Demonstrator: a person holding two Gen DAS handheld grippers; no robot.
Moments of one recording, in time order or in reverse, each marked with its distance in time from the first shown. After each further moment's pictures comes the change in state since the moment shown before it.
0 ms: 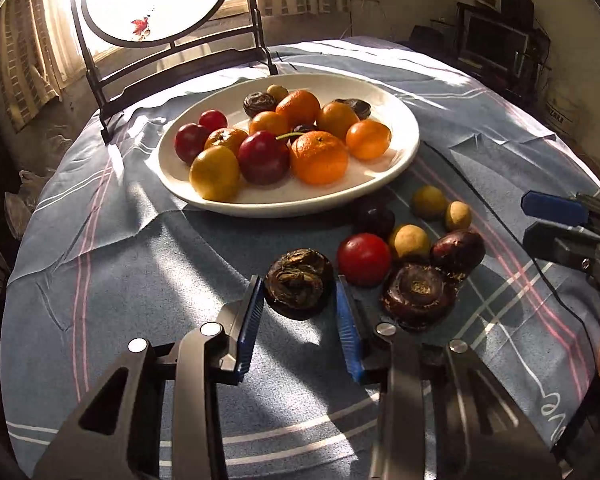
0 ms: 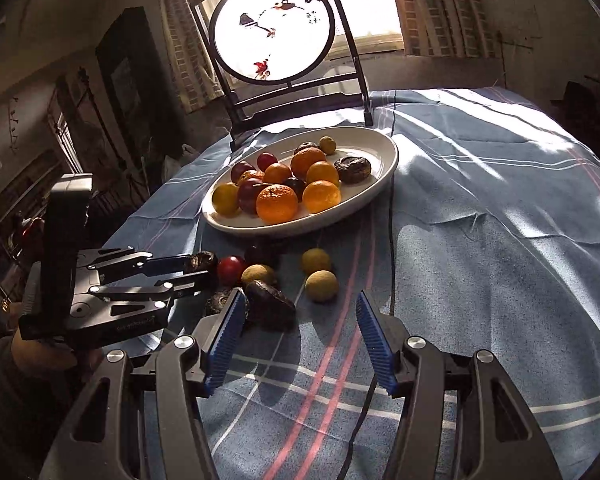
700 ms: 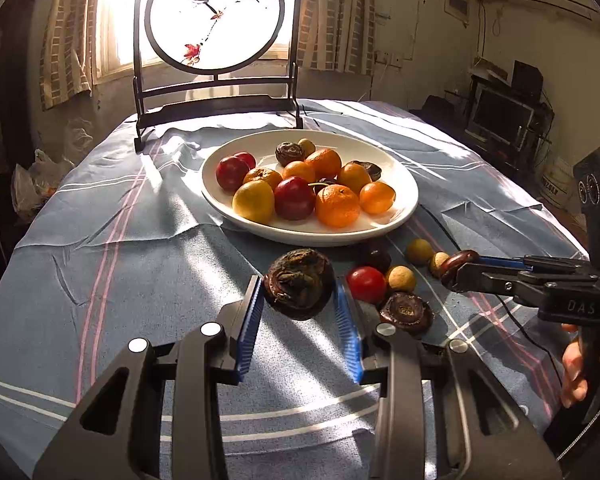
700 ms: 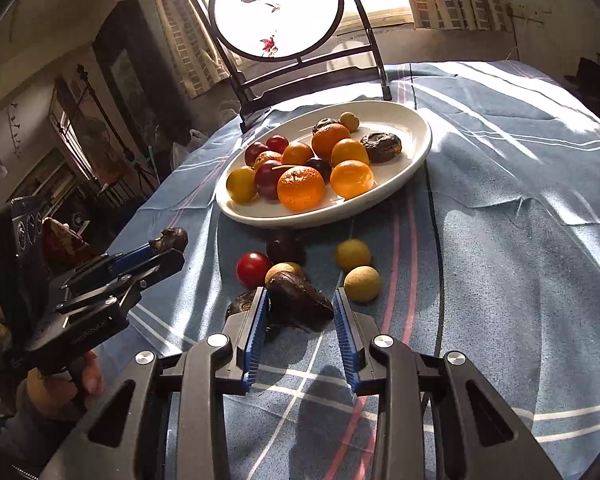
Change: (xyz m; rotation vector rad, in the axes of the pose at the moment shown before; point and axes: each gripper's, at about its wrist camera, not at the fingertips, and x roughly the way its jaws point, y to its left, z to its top) left arm -0.037 0.018 -0.019 -0.145 -0.186 -0.029; right arm 0.012 -0.002 0.013 0.117 0.035 0.101
